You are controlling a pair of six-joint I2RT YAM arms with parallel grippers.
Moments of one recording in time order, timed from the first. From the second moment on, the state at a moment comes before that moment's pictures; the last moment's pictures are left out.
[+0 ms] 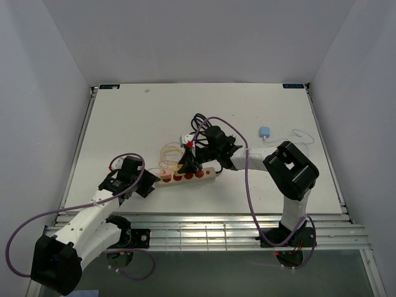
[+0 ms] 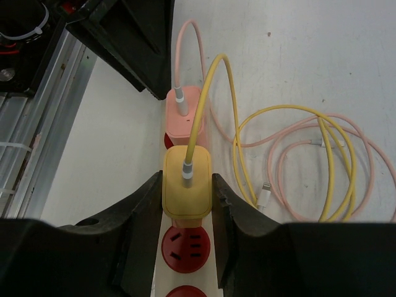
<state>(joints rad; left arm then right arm) -0.38 0.87 0.46 -0.58 -0.06 -1.31 0.78 1.86 1.00 0.42 -0.91 -0.31</state>
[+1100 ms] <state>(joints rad) -0.37 0.92 0.37 -0.38 -0.01 -1.26 0.80 1.92 1.02 0.50 -0.93 -0.34</state>
